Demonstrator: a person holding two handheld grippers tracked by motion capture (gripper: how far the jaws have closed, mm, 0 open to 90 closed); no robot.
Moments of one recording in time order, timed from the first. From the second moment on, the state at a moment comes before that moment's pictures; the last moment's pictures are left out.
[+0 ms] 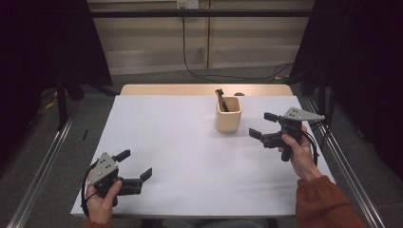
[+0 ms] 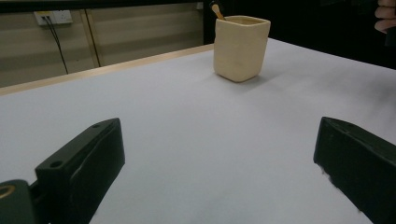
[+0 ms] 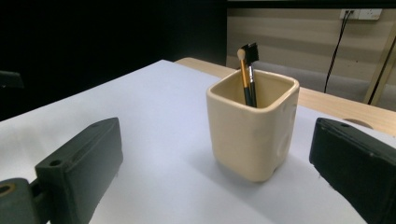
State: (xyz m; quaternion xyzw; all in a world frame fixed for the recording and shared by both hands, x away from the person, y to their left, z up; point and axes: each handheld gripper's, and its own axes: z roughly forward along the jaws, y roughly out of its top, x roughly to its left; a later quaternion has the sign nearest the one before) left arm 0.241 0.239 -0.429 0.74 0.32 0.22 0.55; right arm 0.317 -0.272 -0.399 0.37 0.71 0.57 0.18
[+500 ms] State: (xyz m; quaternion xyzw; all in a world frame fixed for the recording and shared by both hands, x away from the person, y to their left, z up) left arm 0.241 0.240 -0.429 0.74 0.33 0.22 0.55; right arm 0.277 -0.285 -0.404 0.38 0.71 0.56 0.20
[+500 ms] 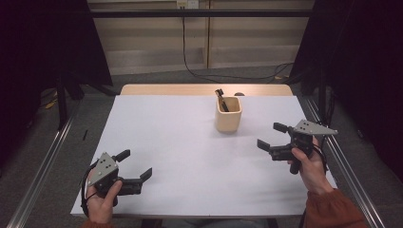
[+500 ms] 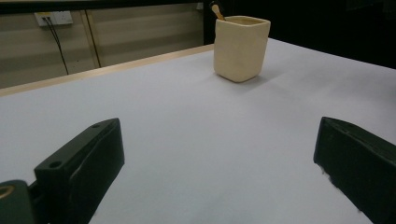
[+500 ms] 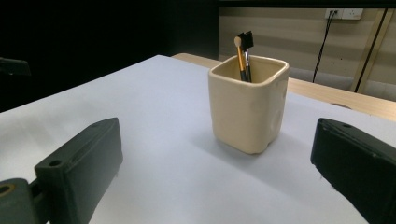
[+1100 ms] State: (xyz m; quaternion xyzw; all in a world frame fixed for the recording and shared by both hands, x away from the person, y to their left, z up) left arm 0.236 0.242 -0.429 0.74 0.33 0.22 0.54; right arm 0.242 -0.312 -0.424 0.41 0.70 0.54 0.22
